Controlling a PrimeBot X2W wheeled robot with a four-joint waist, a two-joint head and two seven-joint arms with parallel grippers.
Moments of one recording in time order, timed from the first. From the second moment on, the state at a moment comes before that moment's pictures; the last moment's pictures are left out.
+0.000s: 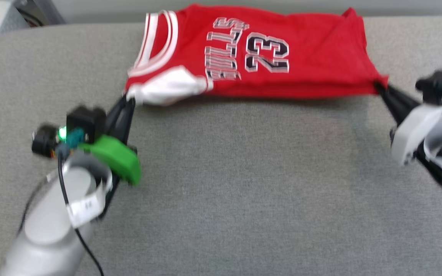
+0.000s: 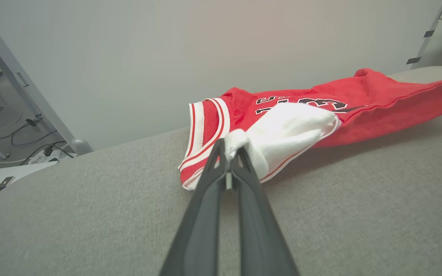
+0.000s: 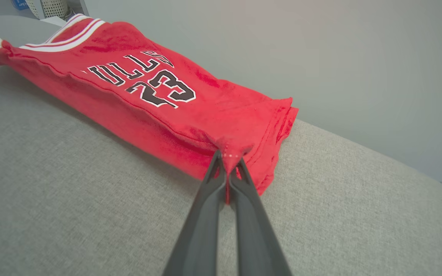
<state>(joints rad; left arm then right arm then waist) -0.61 0.44 -0.55 0.43 -0.52 -0.03 -0.25 -0.87 -0.59 0.94 0.69 0.80 0.13 -0.25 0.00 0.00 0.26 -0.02</state>
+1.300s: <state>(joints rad) 0.15 0.52 -0.64 0.03 -0.71 0.15 -0.08 0.00 -0.77 0.60 0.30 0.92 0.13 -0.12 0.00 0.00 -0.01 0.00</state>
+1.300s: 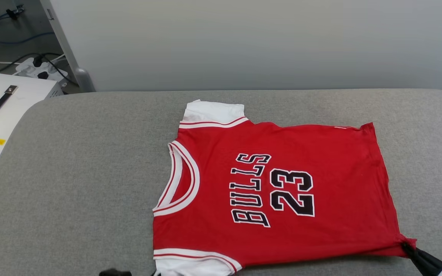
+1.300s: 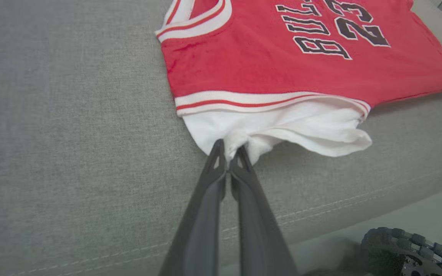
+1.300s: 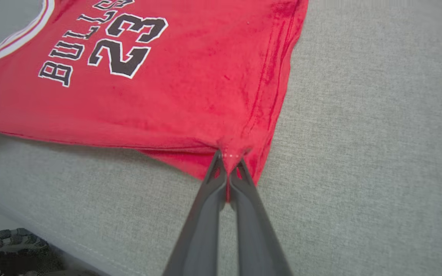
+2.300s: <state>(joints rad) -0.58 0.44 -0.65 0.55 -0.58 -0.09 -0.13 -0.34 -0.67 0.50 0.28 0.86 0.13 0.08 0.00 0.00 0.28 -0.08</state>
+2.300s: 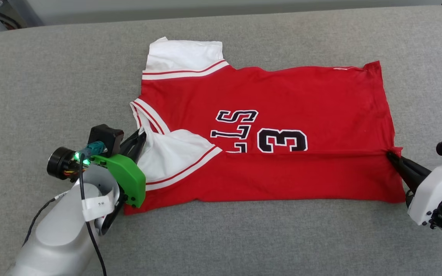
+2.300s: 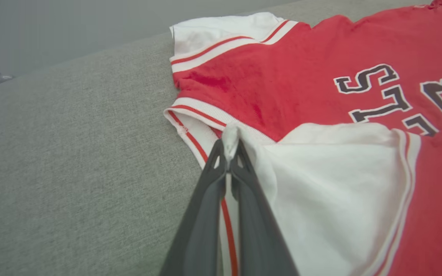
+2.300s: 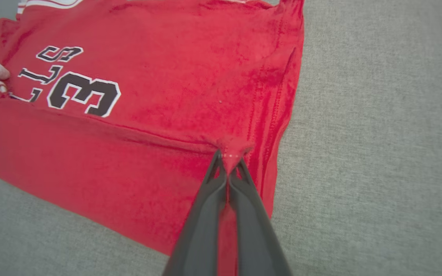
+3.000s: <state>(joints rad) -0.66 0.37 -0.74 0.82 -0.59 -0.13 -0.25 -0.41 -0.66 0.59 0.41 0.89 0.13 -0.01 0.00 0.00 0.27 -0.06</state>
